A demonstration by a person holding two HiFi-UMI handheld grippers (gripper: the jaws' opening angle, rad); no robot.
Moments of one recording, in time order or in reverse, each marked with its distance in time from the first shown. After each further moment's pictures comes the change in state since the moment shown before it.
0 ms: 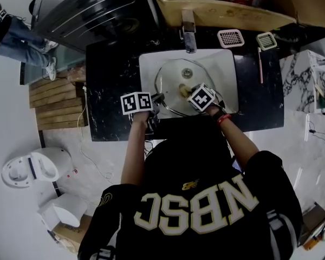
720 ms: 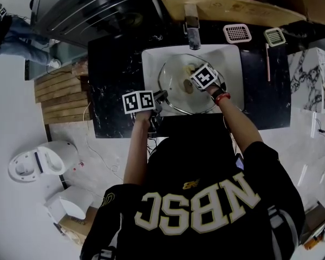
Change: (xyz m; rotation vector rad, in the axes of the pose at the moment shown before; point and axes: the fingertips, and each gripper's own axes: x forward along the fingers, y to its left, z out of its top) left arm 0.000 0.000 0.000 -0.003 -0.001 0.010; right arm 0.035 -0.078 0.038 0.071 -0.062 -0.063
